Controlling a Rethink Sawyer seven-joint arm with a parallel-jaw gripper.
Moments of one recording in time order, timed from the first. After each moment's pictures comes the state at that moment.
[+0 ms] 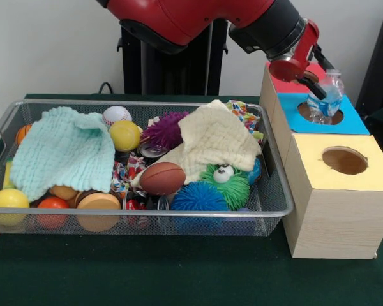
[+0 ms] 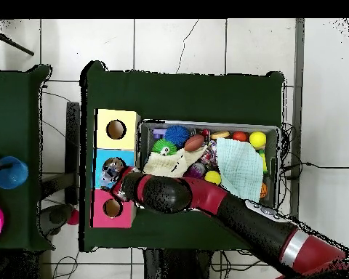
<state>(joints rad) -0.87 -0.37 0.93 2.13 -0.18 0.28 0.71</state>
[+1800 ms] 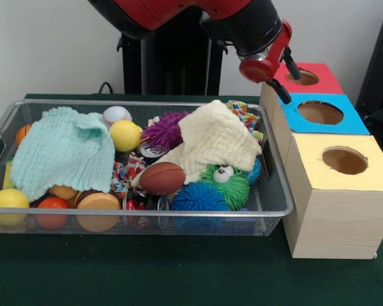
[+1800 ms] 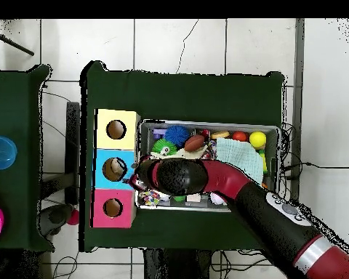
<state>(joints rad) -0.85 -0.53 0.88 1.99 -0.18 0.55 0.71</state>
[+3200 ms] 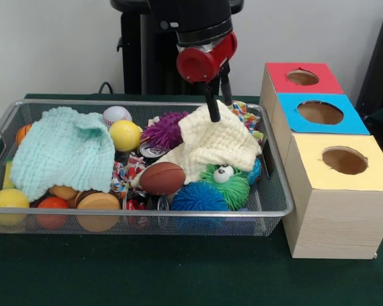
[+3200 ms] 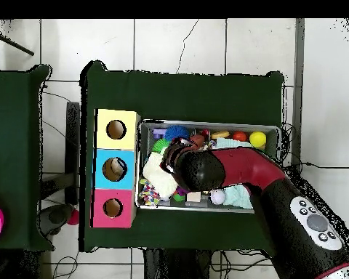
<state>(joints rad) -0.77 -0.73 0.71 1.86 -0.41 0.56 0.71</state>
